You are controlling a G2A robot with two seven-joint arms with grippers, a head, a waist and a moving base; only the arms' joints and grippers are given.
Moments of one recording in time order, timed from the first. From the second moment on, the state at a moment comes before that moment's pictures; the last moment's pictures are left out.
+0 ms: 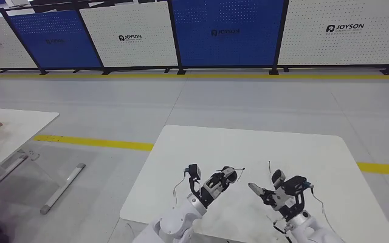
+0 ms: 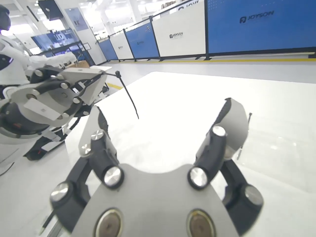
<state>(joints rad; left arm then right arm) 1.53 -1.27 -1.07 -1.72 -0.37 -0.22 -0.15 -1.57 -1.14 1.21 -1.72 -0.91 -0.34 -0.05</state>
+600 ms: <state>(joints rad) 1.53 -1.27 -1.07 -1.71 -0.36 -0.22 -0.13 -1.61 -1.13 1.28 -1.73 -0.85 -0.33 -0.10</state>
